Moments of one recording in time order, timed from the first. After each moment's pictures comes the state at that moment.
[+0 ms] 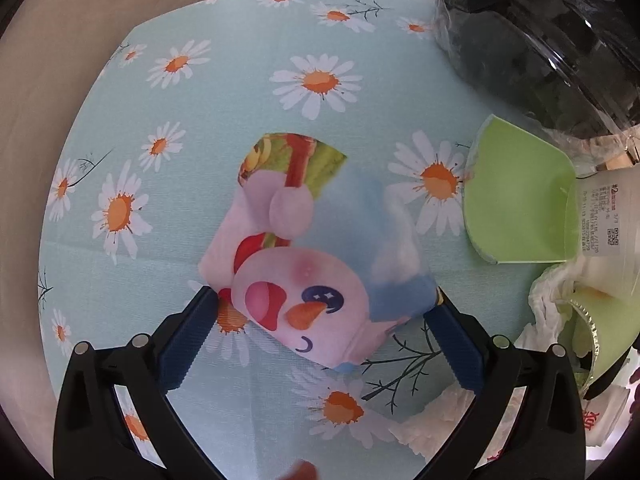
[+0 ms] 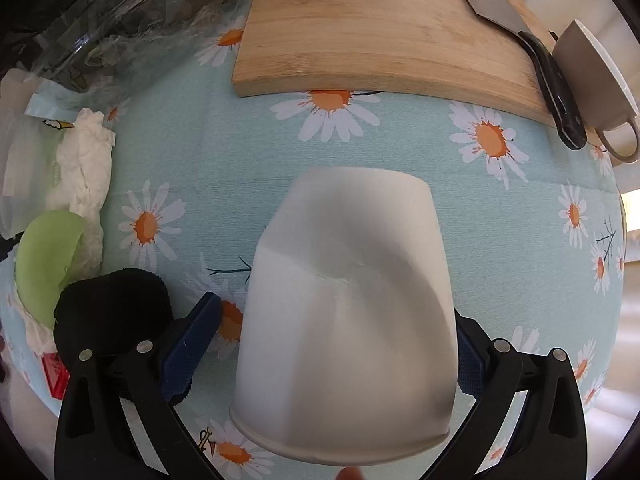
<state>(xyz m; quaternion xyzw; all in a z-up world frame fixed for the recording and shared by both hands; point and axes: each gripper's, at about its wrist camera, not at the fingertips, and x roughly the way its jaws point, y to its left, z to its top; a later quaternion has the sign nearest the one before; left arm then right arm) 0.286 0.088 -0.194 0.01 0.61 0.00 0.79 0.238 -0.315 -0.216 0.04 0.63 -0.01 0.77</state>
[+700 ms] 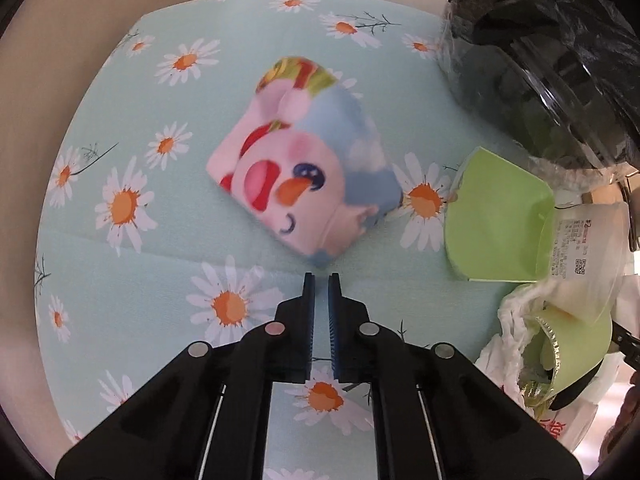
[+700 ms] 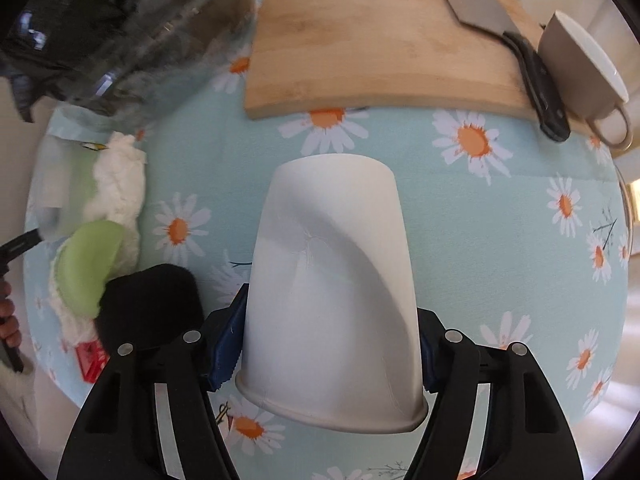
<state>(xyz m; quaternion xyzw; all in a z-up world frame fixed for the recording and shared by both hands) 0.290 0.090 -0.174 -0.04 0.62 0.00 0.78 0.215 -0.339 -0.178 0.08 0.62 0.03 0.78</state>
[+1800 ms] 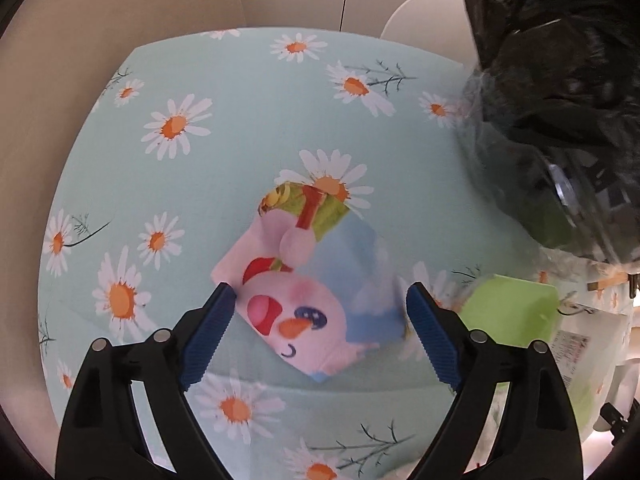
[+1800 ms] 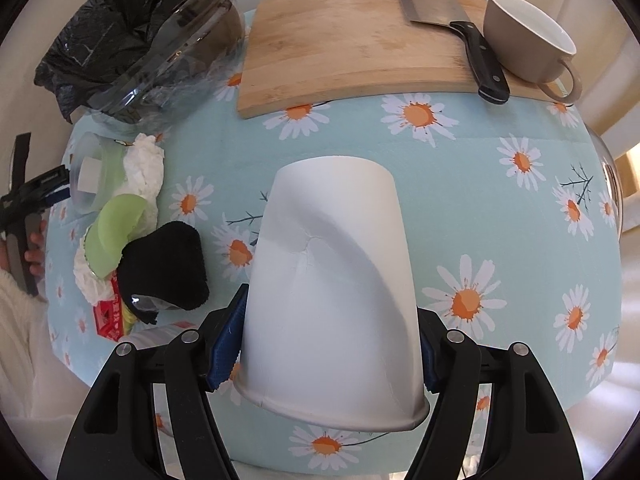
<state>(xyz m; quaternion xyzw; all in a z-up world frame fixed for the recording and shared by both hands) 0.338 0.086 -0.168 -0.04 0.60 0.01 0.80 0.160 -0.374 -0.163 0.11 0.60 0.02 0.79</state>
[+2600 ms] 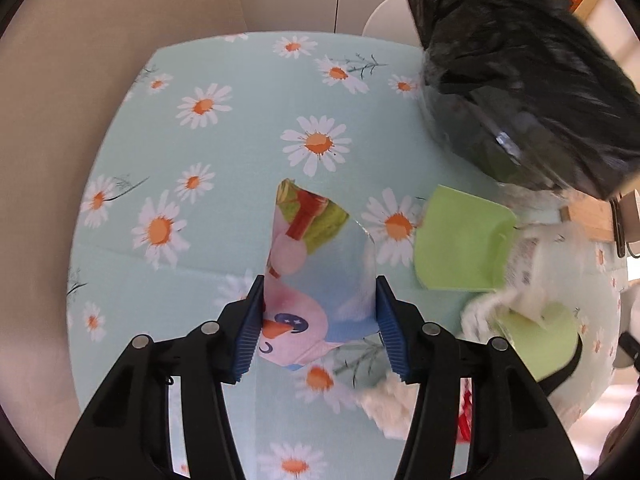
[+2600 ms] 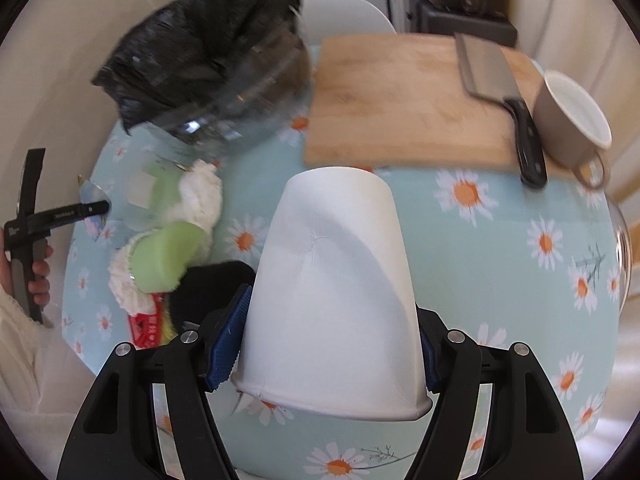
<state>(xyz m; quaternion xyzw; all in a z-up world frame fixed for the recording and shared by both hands) 0.253 0.074 -0.111 -0.02 0.59 0.01 0.80 0.183 -0.350 -0.116 0.07 0.54 0.11 0.83</state>
